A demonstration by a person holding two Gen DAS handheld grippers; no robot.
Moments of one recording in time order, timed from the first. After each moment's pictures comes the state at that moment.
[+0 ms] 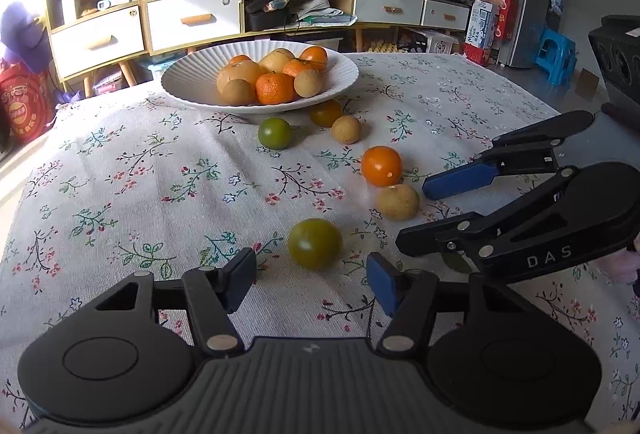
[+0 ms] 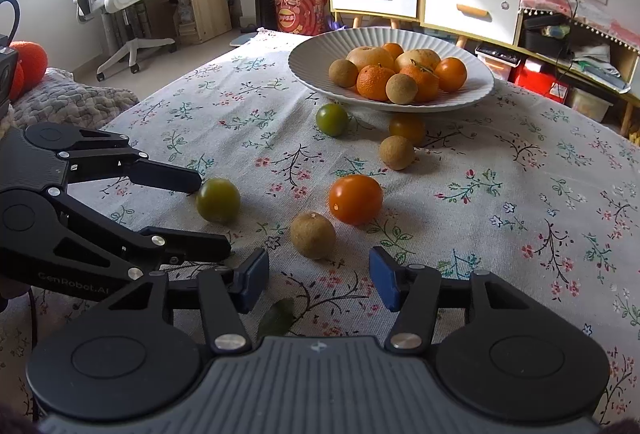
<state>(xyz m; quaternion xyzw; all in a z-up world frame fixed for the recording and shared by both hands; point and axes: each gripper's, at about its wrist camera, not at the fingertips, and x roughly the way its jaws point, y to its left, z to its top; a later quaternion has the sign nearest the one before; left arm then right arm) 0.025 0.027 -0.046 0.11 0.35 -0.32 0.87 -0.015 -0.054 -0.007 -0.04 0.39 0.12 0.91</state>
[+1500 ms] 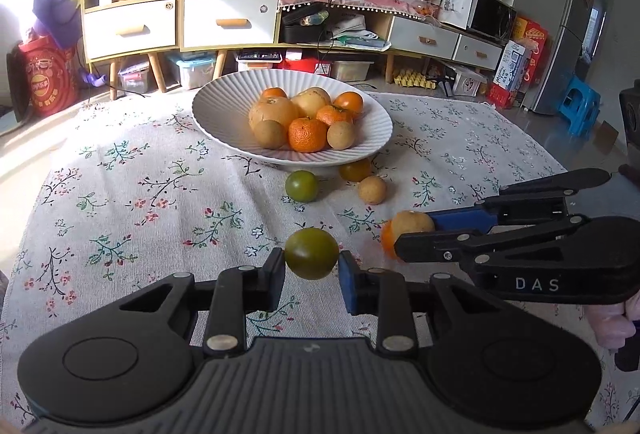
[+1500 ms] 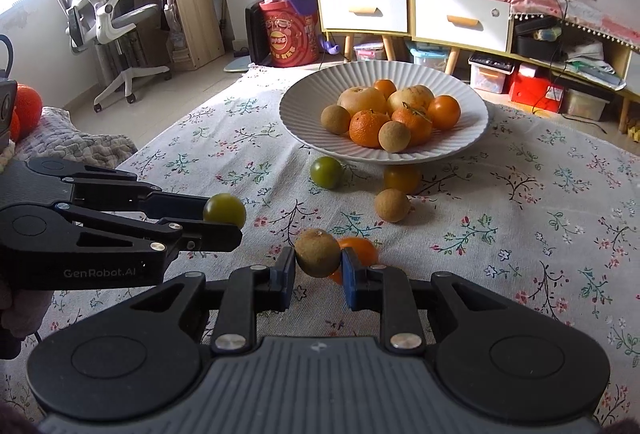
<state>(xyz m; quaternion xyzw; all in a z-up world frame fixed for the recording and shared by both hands) 0.051 0.024 -0.018 0.04 0.35 -0.28 0.89 0.007 -0.058 0.019 0.00 0.38 0.11 0.92</state>
